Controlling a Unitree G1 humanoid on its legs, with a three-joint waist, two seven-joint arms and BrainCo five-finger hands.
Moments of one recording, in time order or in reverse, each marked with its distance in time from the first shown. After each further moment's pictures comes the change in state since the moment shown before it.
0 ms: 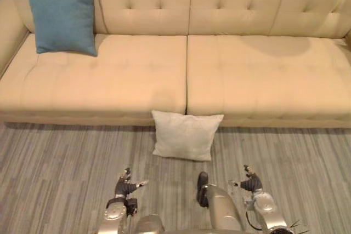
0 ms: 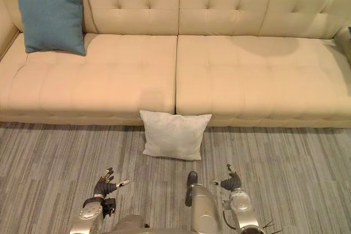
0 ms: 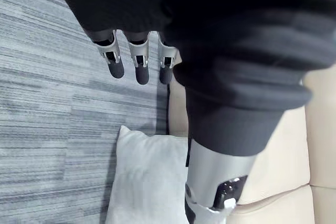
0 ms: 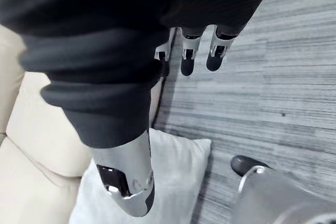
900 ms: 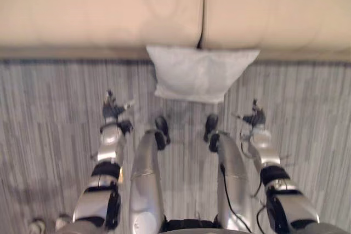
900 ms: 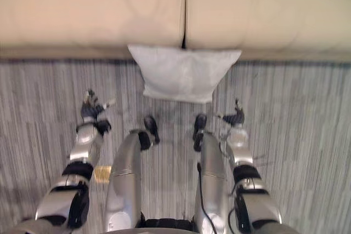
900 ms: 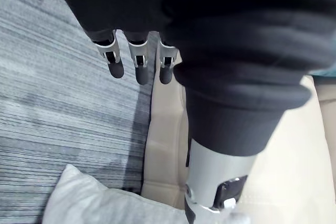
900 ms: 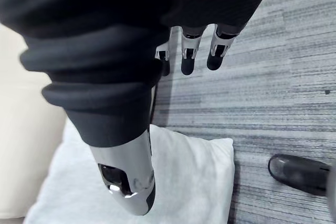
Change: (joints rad) left arm -0.719 0.120 0.179 0.018 -0.186 -0.031 0.152; right arm -0.675 -0.052 -0.066 0.053 0.131 -0.011 -0.169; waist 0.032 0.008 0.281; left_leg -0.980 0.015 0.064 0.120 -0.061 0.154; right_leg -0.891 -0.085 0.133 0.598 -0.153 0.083
